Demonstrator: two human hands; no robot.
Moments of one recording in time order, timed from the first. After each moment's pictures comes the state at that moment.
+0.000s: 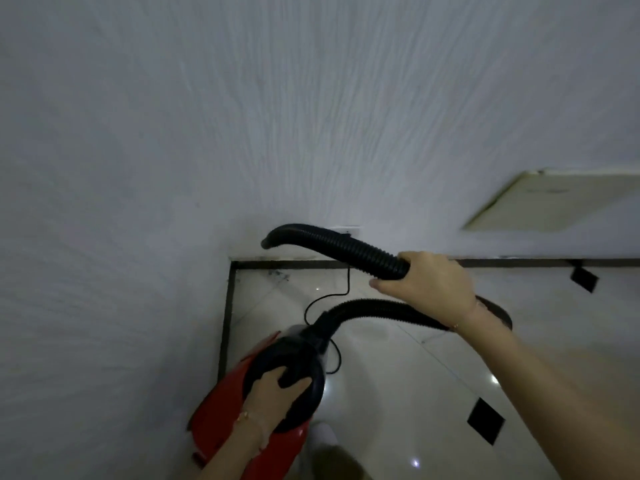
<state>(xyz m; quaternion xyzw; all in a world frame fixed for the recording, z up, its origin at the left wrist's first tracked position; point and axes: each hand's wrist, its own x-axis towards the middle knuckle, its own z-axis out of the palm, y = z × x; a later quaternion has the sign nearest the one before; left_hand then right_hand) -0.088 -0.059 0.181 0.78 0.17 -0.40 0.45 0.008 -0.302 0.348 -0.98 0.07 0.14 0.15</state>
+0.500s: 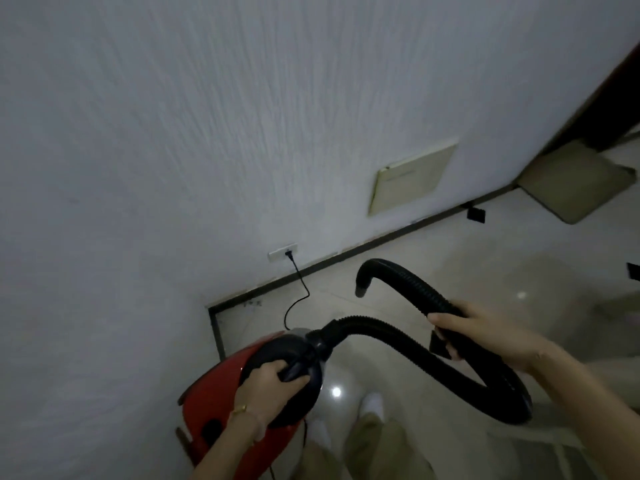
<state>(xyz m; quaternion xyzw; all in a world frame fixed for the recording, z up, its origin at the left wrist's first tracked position) -0.142 -0.075 0.436 0.89 -0.06 -0.38 0.25 -0.241 -0.395 0.536 -0.68 0.30 0.23 0.62</state>
